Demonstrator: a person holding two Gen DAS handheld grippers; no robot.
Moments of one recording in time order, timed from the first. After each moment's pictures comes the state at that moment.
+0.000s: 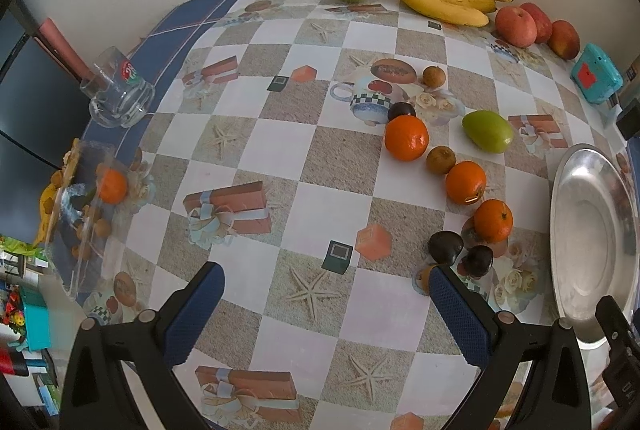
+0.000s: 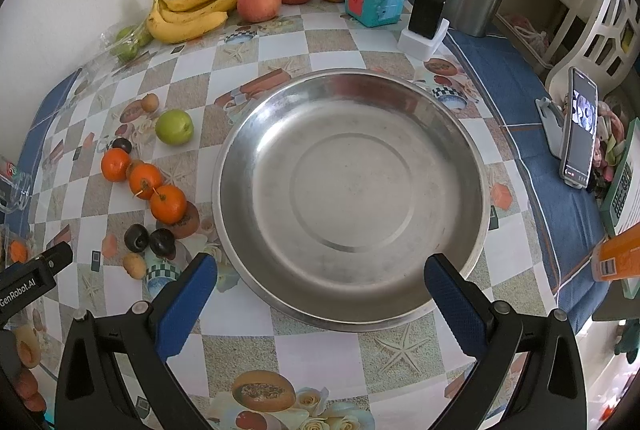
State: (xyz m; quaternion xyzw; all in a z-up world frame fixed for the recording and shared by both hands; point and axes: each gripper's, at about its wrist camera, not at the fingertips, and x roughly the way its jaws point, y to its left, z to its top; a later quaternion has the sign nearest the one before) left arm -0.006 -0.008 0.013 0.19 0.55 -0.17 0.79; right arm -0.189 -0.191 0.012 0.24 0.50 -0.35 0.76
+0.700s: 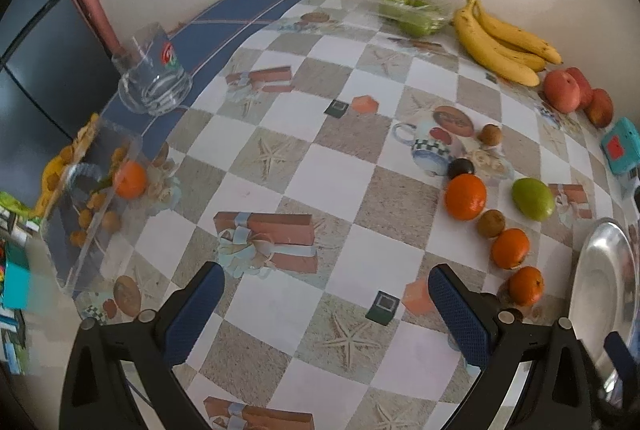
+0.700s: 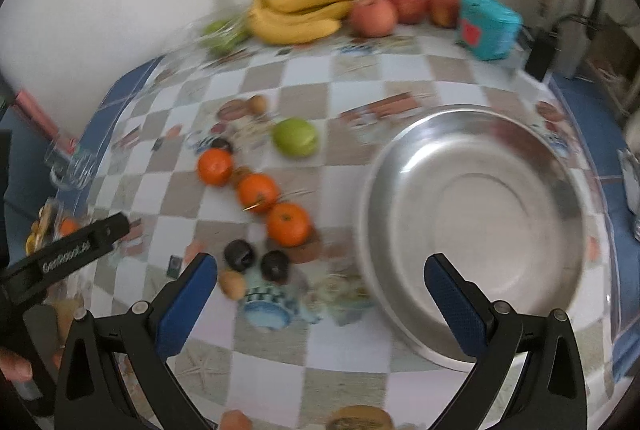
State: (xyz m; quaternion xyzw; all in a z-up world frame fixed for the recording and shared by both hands) left arm 0.038 0.031 0.007 0.11 0.54 -0.12 0.83; right arm -0.123 -0.152 0.010 0.23 0.47 -0.22 0.82
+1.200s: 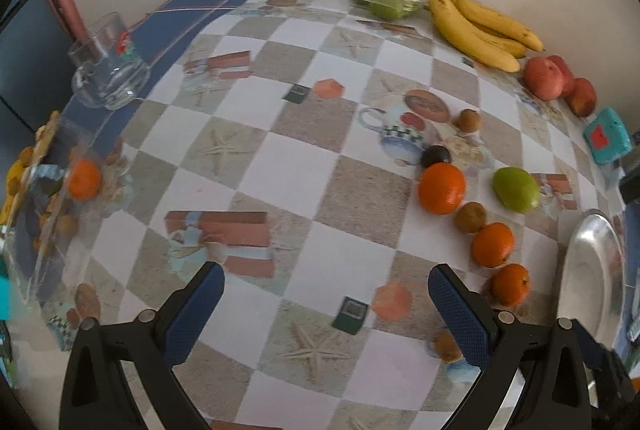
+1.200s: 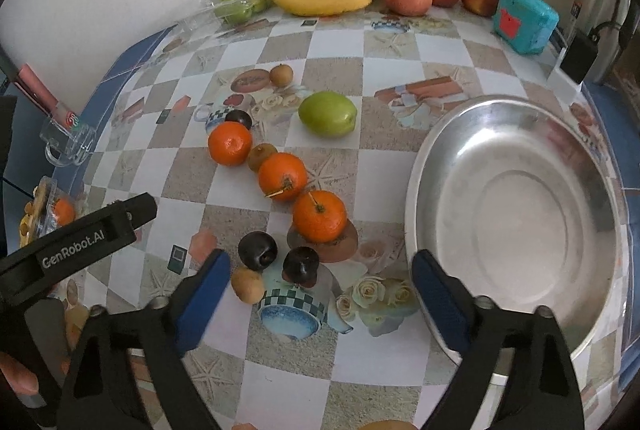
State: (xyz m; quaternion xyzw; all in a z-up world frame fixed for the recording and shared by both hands) left arm 0.042 0.013 -0.011 0.09 0.55 -0.18 0.81; right arm -0.096 -0.142 -0.016 0.23 0.50 -0.20 0.81
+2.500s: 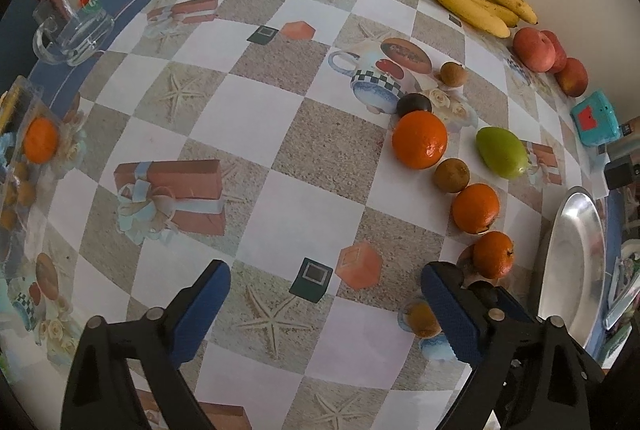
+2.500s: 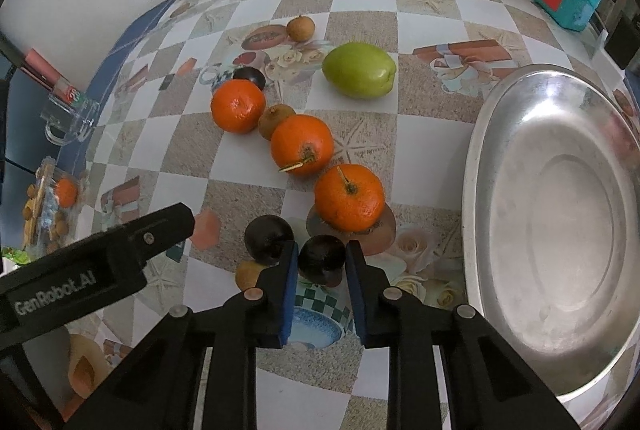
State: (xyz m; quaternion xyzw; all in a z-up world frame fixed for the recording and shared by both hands) left arm 0.036 0.005 -0.037 0.06 0.63 -0.20 0.75; right arm -0.075 -0.140 -0.048 0.25 0.54 -0.15 0.79
